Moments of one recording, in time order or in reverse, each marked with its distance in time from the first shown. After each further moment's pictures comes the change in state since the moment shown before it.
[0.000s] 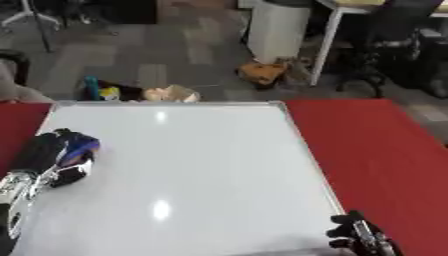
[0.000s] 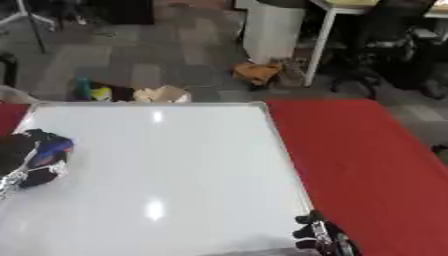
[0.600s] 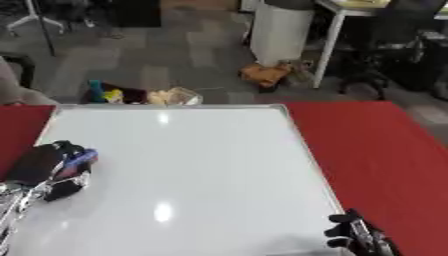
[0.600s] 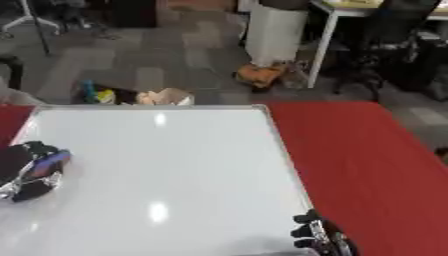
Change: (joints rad) left arm 0.095 0.012 -0.050 -0.153 0.027 -0.075 -0.083; right arm 0.000 0.000 -0.001 0.000 0.000 0.000 0.000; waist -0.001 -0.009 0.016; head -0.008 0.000
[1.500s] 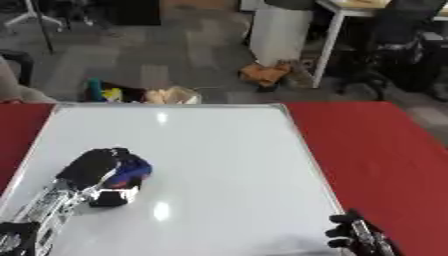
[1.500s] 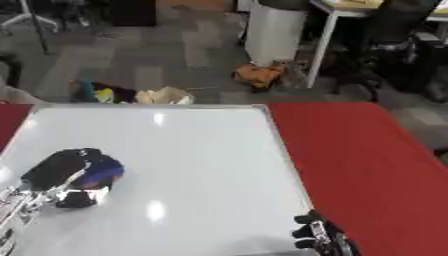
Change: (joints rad) left arm -0.001 -0.070 -0.140 -0.142 0.024 -0.075 -0.105; right arm 0.000 -0.001 0.000 0.000 0.000 0.002 0.002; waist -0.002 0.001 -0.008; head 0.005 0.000
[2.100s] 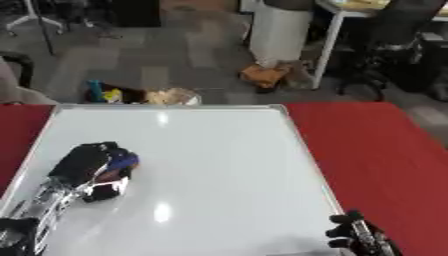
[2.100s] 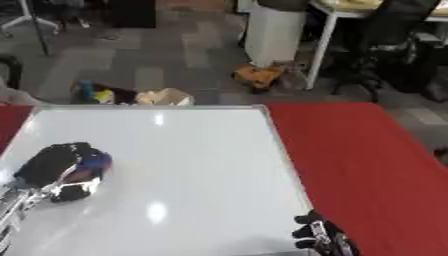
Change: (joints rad) left arm -0.019 0.001 0.068 0.112 -0.102 0.079 0.129; right arm 0.000 0.000 0.000 0.000 0.000 0.000 0.000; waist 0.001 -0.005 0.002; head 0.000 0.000
